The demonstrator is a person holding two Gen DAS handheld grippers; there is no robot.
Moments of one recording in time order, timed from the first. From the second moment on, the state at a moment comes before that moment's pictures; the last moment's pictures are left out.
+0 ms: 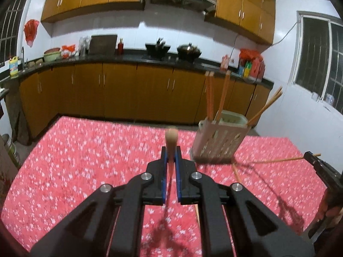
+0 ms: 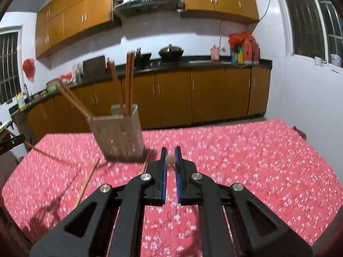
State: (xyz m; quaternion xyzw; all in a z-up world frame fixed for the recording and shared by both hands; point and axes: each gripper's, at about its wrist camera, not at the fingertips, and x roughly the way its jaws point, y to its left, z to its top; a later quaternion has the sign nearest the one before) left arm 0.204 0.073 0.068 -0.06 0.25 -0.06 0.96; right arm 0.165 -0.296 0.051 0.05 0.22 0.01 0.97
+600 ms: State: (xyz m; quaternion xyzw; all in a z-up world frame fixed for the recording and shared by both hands) left arm 0.206 0.040 0.142 -0.04 0.17 -0.12 0.98; right arm 0.174 -0.287 0.143 0.11 0.16 0.10 0.98
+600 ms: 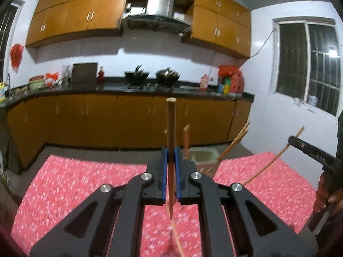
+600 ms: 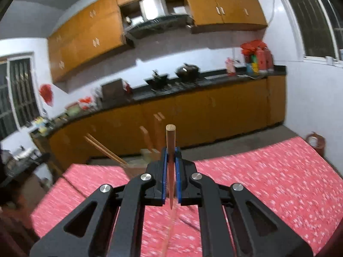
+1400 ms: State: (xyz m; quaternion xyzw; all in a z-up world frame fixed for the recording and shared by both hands) left arm 0.310 -0.012 0.157 -0.09 0.10 -0.10 0.99; right arm 0.255 -0.218 0.142 0.04 0.12 0.10 0.99
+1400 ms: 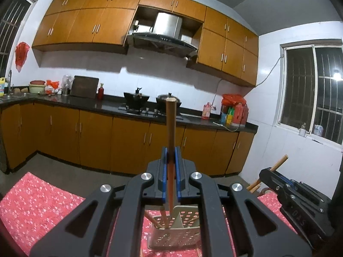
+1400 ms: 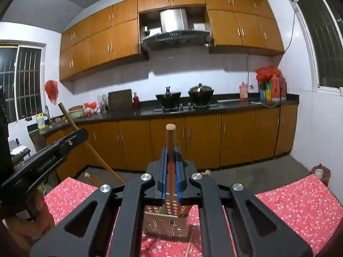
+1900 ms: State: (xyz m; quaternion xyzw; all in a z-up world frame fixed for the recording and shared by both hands) left arm 0.326 -0.012 0.132 -0.10 0.14 -0.12 0.98; right arm 0.260 -0.220 0.134 0.07 0.15 0.12 0.98
